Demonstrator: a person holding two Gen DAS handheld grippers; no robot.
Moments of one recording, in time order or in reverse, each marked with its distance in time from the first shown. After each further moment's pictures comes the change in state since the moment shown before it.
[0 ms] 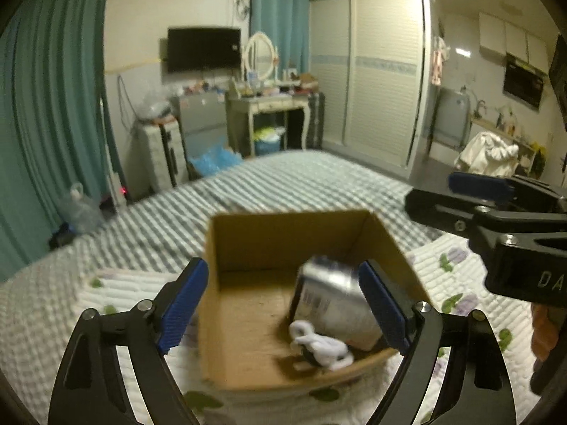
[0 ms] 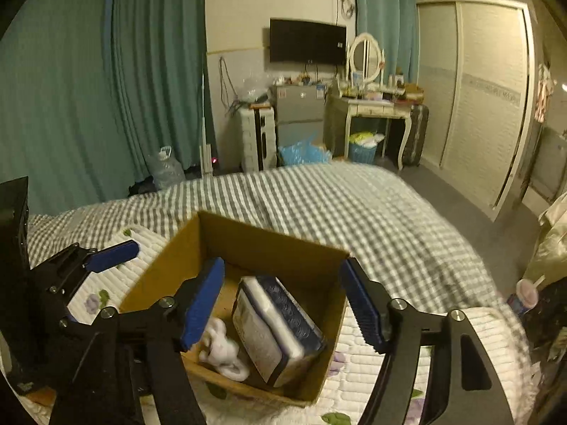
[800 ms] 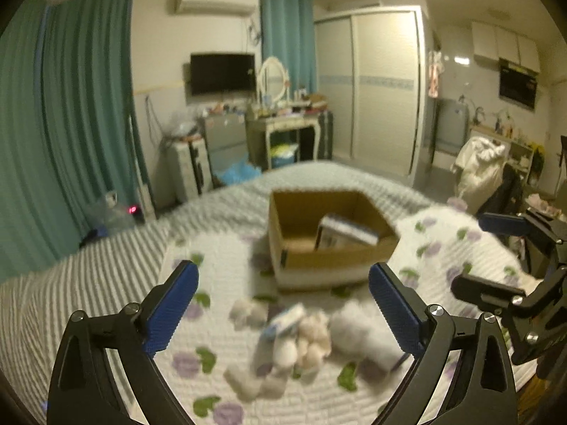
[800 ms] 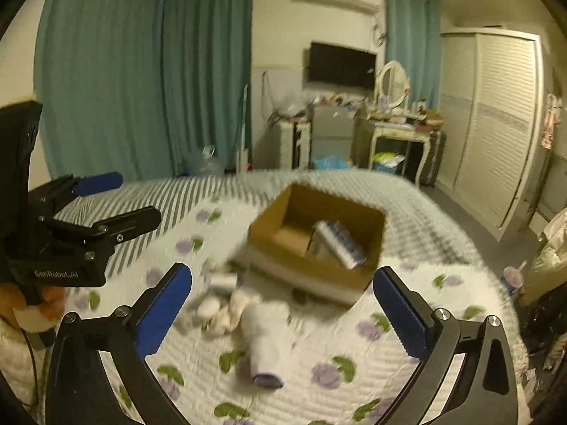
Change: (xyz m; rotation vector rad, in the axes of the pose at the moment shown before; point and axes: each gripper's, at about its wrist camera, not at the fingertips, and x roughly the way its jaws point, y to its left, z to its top) left arm -0.170 0.042 -0.082 -0.003 -0.038 0.050; right arm -0.176 0.107 -0.108 -0.105 -0.030 0.090
